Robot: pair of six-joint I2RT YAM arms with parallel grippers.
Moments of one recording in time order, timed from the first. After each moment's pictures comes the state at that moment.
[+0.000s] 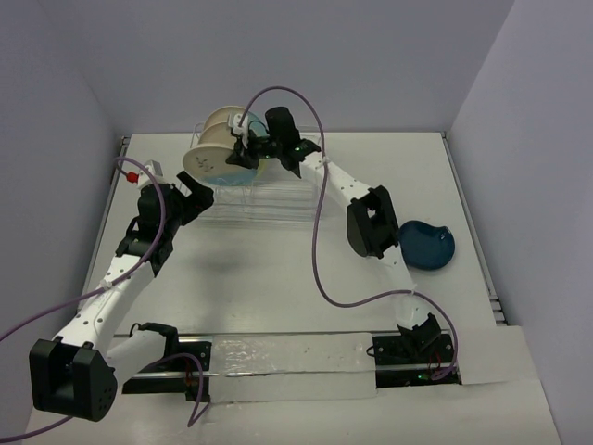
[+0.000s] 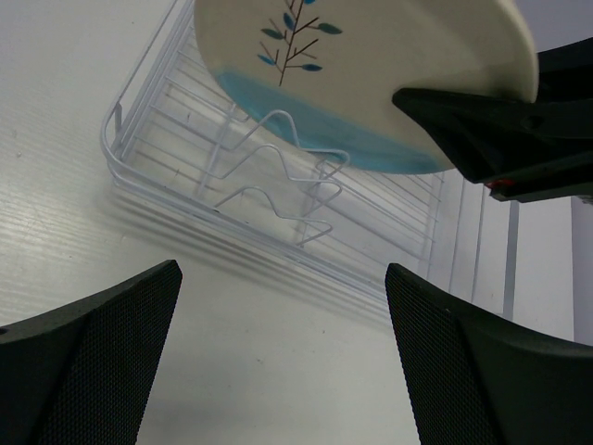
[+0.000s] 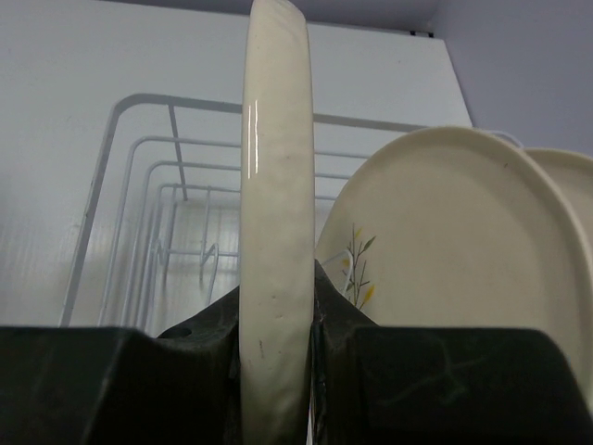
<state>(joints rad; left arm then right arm) -0.23 1.03 0.73 -0.11 -0.16 -0.70 0.60 2.44 2.27 -0.11 -0.78 -0.46</state>
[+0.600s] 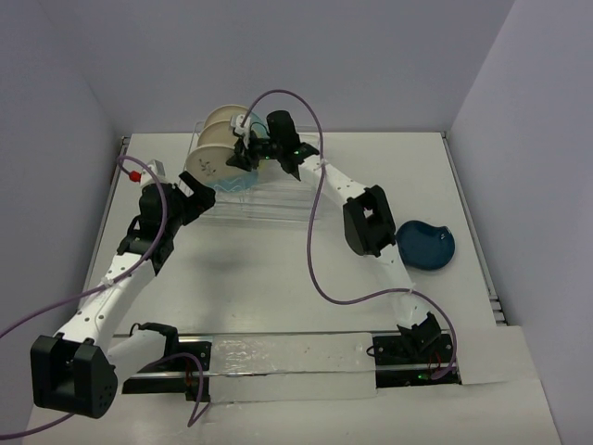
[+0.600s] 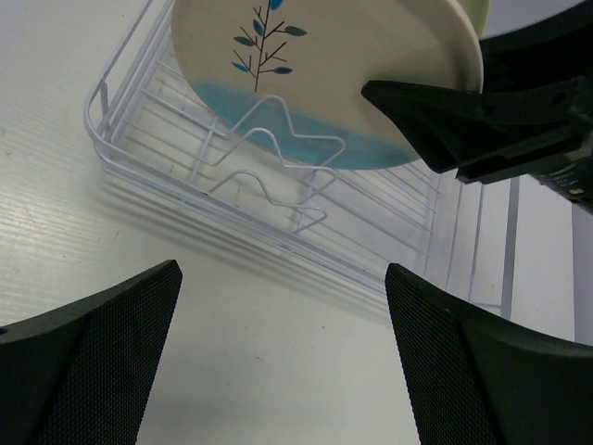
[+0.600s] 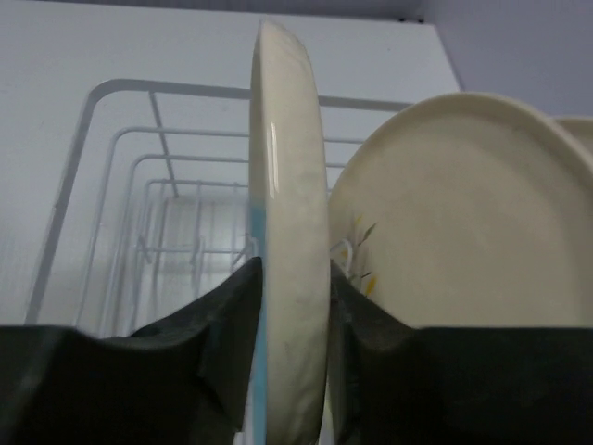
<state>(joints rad) -0.23 1.04 0.73 -0.10 -0.13 -0.70 0.59 2.50 2.27 -0.02 -0.77 -0.39</state>
